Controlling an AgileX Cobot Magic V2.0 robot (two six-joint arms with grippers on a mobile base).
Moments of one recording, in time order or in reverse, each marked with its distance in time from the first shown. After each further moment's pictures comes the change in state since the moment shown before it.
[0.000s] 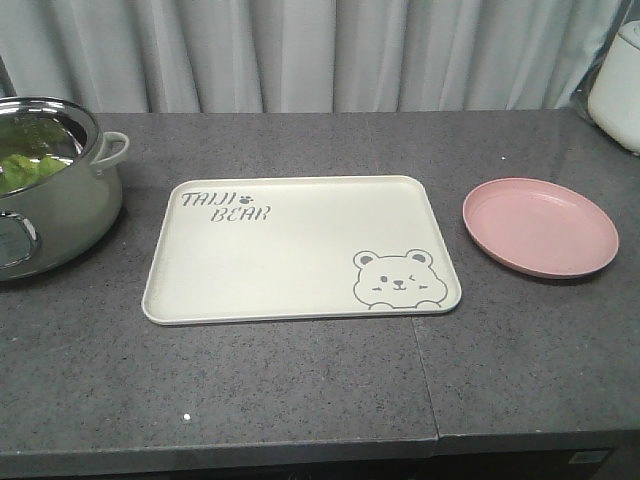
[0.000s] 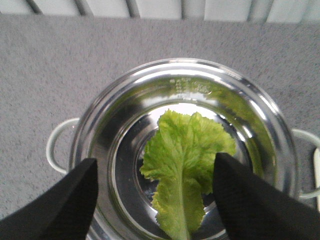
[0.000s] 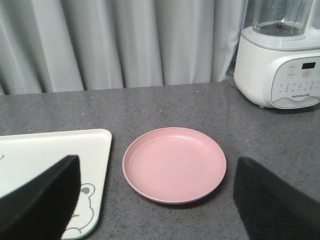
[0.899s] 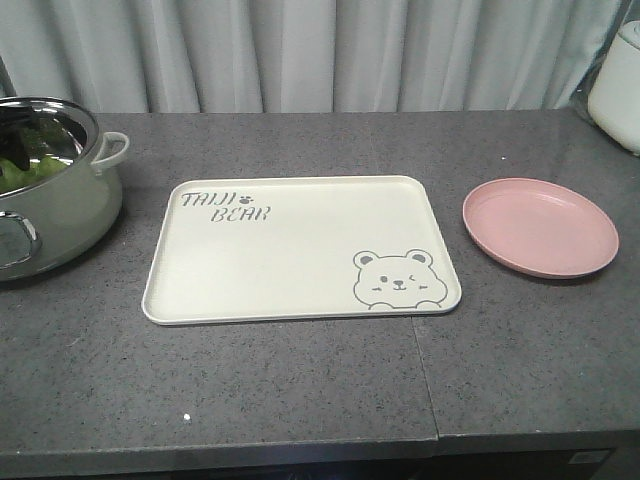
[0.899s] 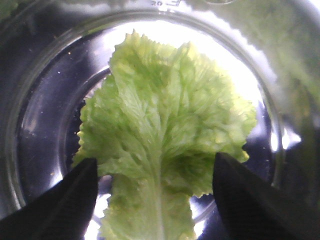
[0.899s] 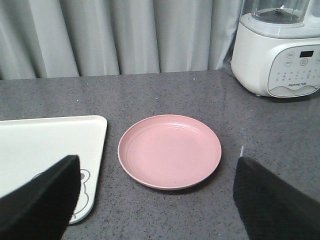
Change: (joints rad) left arm 0.167 0.305 -0.013 -0.372 0.013 0.139; right arm 0.000 0.000 0.000 0.002 0.046 -0.017
